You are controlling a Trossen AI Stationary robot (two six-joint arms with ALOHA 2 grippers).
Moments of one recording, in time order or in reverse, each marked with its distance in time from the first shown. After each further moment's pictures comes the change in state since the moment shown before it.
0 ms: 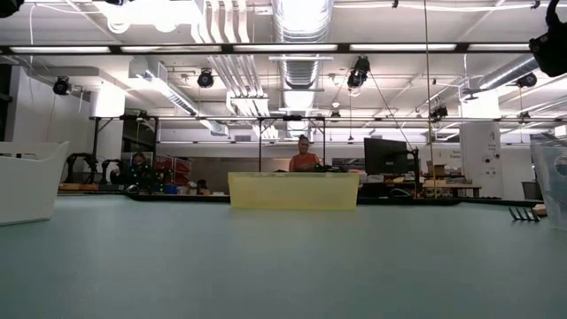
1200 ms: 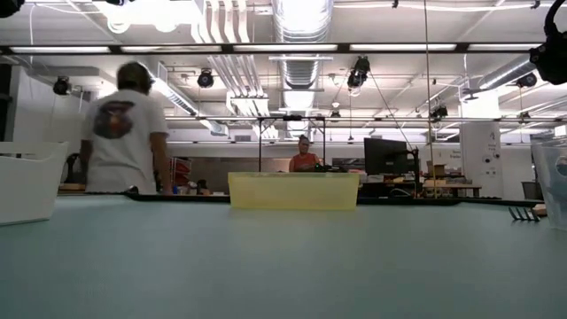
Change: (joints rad) left arm 0.000 0.006 0.000 0.001 0.000 0.000; right arm 0.000 0.045 -0.001 0.043 -0.008 0.081
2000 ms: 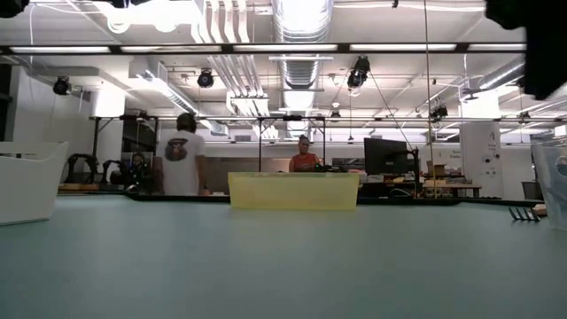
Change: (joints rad) left arm 0.000 0.041 0.000 0.001 0.000 0.000; right arm -0.056 -0.006 0.180 -0.006 0.312 0.147
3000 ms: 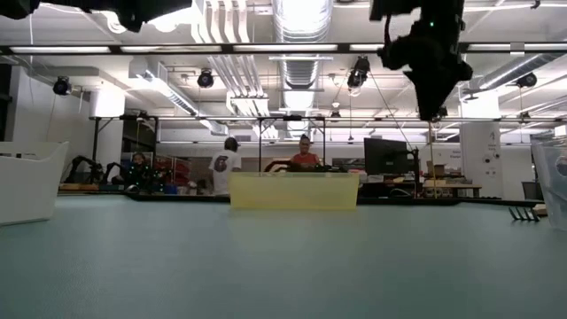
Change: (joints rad) left arm 0.000 0.095 0.000 -0.012 0.000 -0.312; right arm -0.798 -0.001 0.144 -0.151 -0.138 -1.245
